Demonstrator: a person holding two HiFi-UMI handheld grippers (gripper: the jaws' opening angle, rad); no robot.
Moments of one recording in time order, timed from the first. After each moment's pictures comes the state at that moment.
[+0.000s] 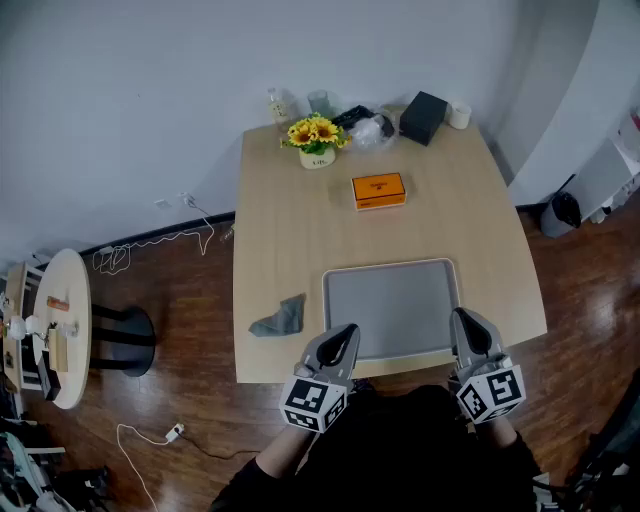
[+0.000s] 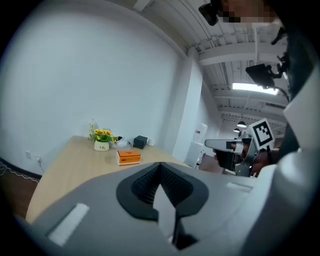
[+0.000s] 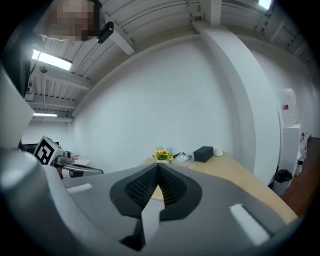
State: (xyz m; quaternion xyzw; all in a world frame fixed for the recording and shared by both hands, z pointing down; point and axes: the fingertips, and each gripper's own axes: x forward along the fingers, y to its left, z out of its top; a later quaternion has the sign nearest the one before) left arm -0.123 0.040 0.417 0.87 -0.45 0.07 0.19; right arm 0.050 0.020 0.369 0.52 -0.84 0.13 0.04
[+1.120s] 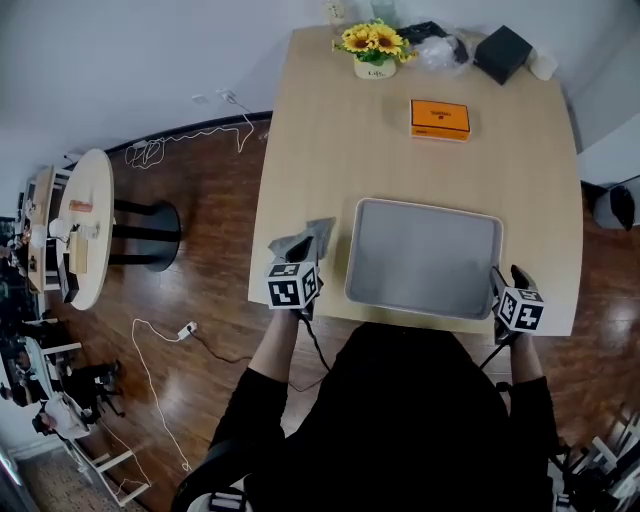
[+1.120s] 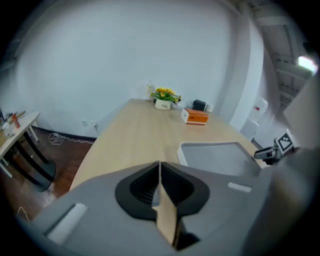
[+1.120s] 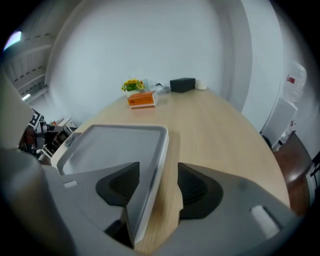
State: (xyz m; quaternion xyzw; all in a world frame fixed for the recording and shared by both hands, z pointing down) left arm -0.297 -0.014 0.606 0.67 -0.62 0.23 0.34; right arm 0.172 -0.053 0.651 0.50 -0.73 0.32 0.33
